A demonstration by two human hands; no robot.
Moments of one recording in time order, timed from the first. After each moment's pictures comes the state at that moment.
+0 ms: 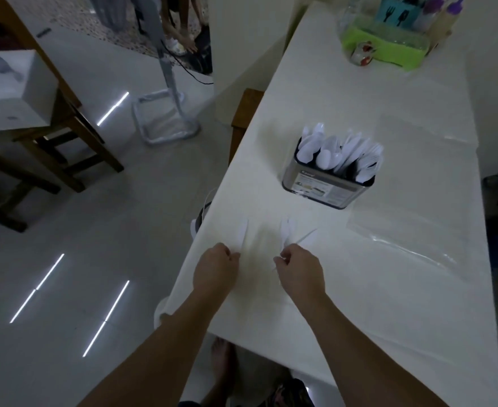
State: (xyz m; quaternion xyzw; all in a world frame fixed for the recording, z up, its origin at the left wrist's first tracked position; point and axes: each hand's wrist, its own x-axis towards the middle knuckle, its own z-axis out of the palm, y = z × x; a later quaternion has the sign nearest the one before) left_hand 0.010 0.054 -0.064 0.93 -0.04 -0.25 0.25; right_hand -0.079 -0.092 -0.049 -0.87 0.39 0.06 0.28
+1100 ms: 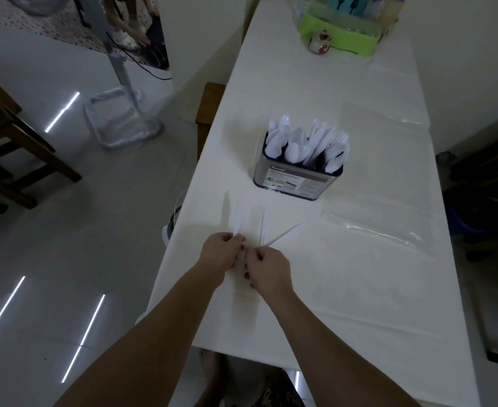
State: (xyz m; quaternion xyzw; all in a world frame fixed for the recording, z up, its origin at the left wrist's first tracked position) left_hand 0.028 -0.003 -0.067 0.75 0.04 -0.41 0.51; right_hand -0.067 -0.070 -0.051 -0.75 0.48 0.04 0.46
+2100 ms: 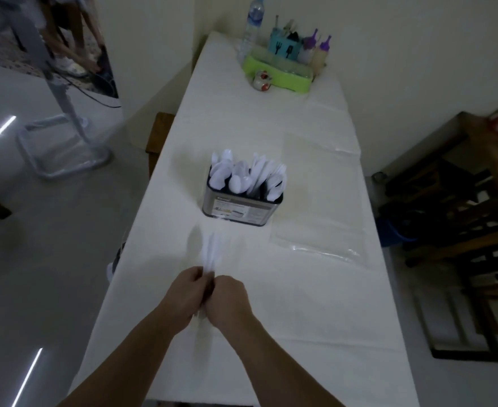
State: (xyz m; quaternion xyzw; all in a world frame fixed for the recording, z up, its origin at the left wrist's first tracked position) left_hand 0.005 -0.021 -0.068 0.71 -0.05 -0.46 0.52; right_hand -0.066 -0.088 -0.015 -0.84 0.41 0.16 0.33
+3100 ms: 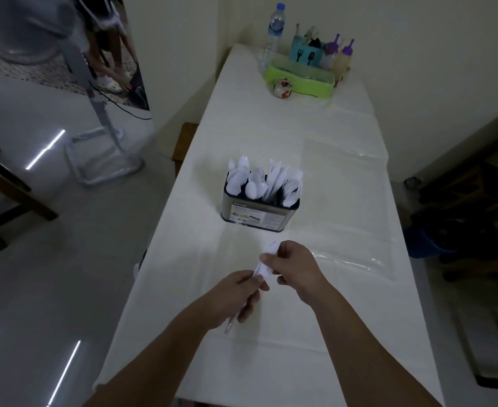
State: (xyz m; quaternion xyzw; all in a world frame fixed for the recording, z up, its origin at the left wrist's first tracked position) left_hand -0.019 -0.051 -0.016 0.62 -0.17 -0.58 0.50; right_hand -0.096 -0.196 0.019 -0.66 0.44 -0.01 0.61
